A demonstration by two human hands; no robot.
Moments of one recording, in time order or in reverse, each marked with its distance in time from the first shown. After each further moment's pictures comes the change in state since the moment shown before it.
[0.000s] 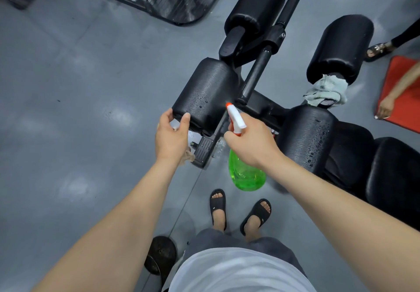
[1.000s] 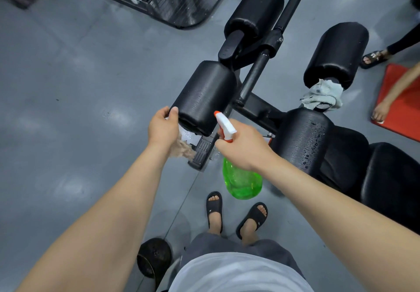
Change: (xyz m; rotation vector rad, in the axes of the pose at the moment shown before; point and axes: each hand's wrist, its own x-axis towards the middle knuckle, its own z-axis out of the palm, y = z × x) left_hand 0.027 0.014 -0.012 -0.004 -0.036 -0.132; right_hand -0.007 -0.010 -0.001 -0.038 -0.144 -0.042
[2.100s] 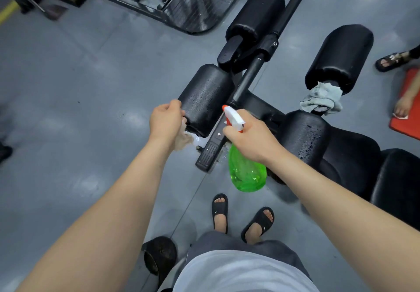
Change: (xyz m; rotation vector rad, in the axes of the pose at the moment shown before) left_hand -0.062 0.067 -0.001 -0.260 0.027 -0.111; right_hand 0.001 0.032 -0.033 0.212 0.017 -0.055
